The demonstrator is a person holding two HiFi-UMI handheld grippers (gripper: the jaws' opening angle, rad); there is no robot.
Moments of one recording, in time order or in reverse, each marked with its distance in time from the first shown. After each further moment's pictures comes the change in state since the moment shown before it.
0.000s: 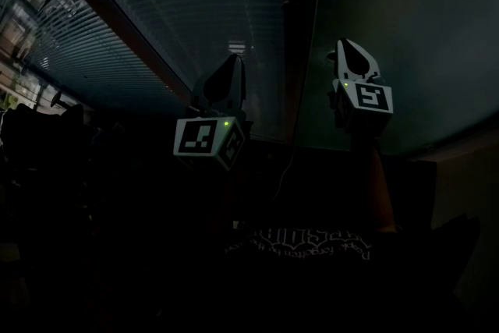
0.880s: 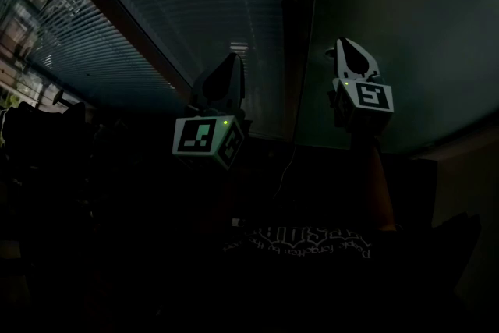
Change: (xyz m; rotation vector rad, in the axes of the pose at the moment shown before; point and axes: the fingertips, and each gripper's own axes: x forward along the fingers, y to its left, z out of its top) left arm -0.003 0.002 0.001 0.011 0.005 0.009; right arm 0.001 0.004 -0.001 0.020 -0.005 0.021
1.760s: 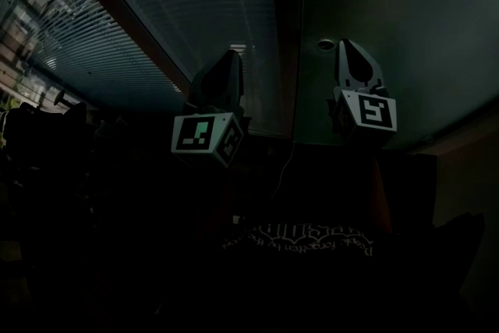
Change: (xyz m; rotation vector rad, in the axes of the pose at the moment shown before) left arm -0.001 -0.003 0.008 0.005 -0.006 0.004; right arm -0.033 0.009 0.027 0.020 -0.089 -0.022
